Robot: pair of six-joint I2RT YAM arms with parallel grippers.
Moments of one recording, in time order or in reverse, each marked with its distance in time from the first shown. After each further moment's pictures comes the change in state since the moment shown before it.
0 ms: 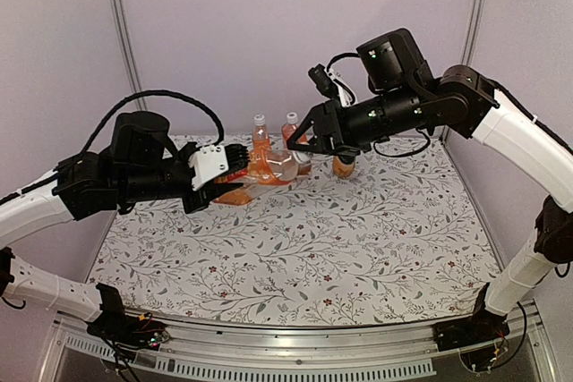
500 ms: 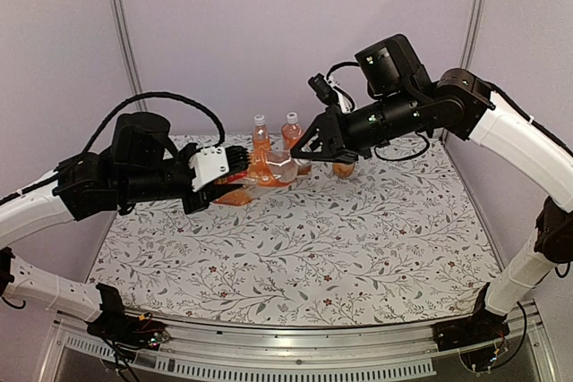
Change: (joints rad) left arm -0.002 0.000 -0.003 -0.003 -0.007 0.011; right arm -0.010 0.000 -0.034 -0.008 -0.068 0.036
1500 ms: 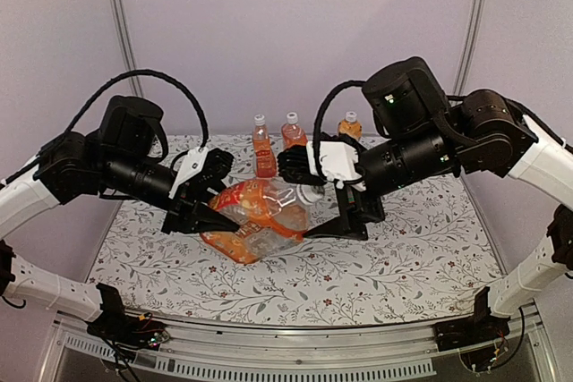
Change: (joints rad) left arm 0.009 0.023 0.176 -0.322 0.624 -0.188; right arm 0.279 -0.113 -0.048 -0.103 0.161 -1.186
